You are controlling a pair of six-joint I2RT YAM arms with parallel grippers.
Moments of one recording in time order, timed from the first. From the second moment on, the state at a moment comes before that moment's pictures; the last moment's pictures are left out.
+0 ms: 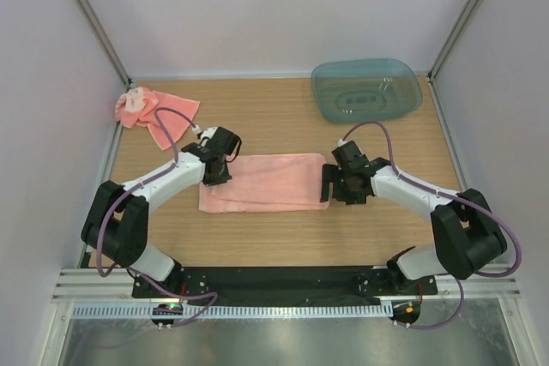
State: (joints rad) left arm -0.52 1.53 0.98 -0.64 -0.40 -0.66; right arm 0.50 1.41 0.77 -0.52 0.02 0.56
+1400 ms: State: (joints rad) left arm -0.47 1.23 0.90 -0.69 -0.22 -0.76; right arm 0.50 1.38 0.79 -0.56 0.05 0.55
